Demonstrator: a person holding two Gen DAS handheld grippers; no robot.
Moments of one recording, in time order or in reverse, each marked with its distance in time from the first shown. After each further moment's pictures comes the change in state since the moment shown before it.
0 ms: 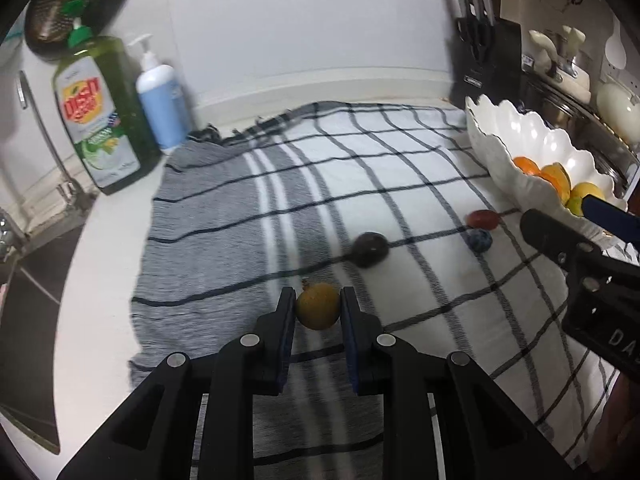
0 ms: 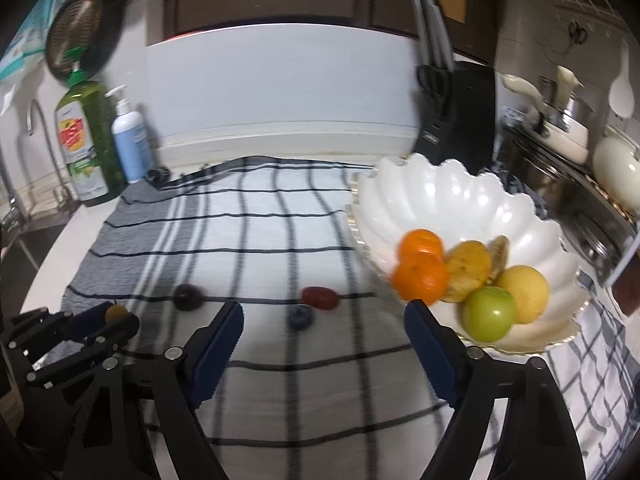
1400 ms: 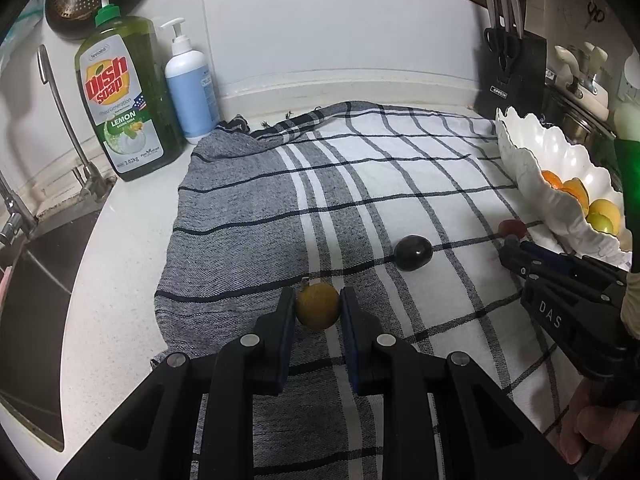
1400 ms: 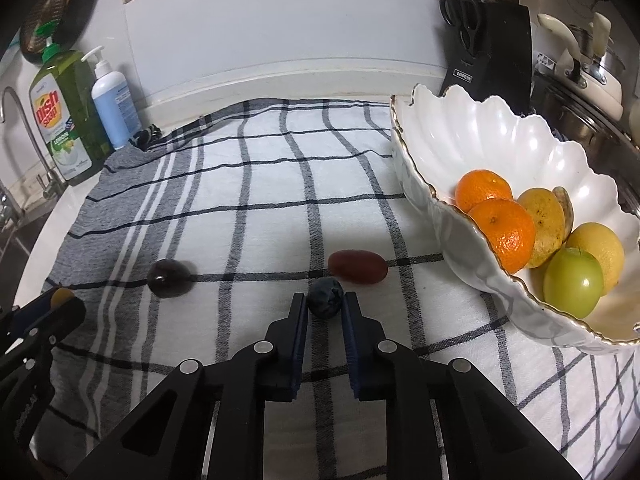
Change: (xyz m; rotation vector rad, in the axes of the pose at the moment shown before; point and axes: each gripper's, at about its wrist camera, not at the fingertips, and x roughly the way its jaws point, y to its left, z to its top) left arm 0.006 0.022 -0.001 -0.054 0.005 0.025; right arm 0.066 0.010 -0.012 0.054 0.154 0.054
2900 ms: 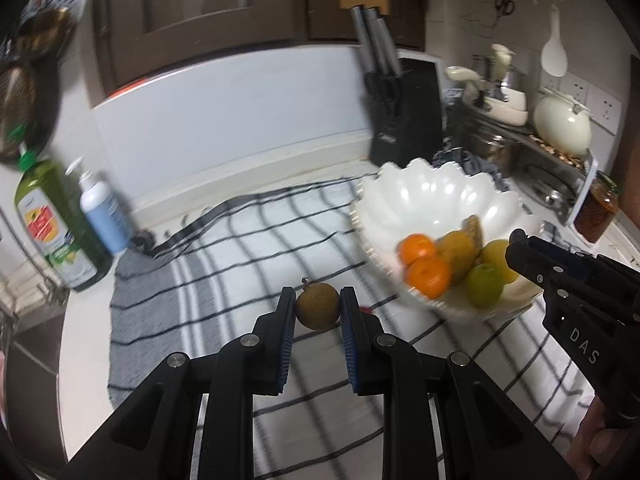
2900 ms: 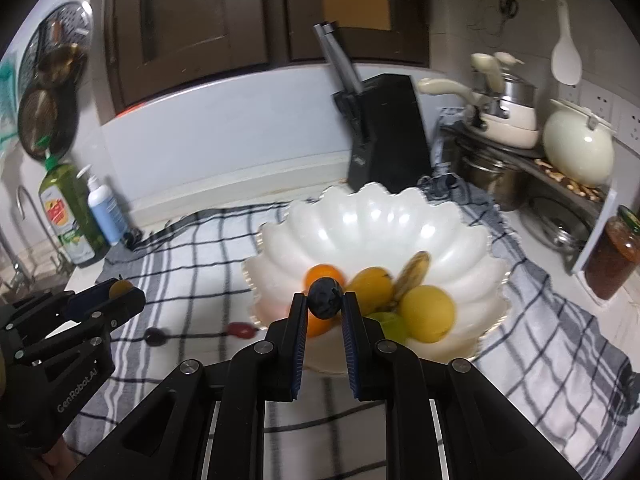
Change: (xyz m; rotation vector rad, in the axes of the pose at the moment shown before) left arm -0.068 -0.129 0.070 0.184 -0.143 -0.154; right arm -0.127 -0.116 0.024 0.116 -0.218 -0.056
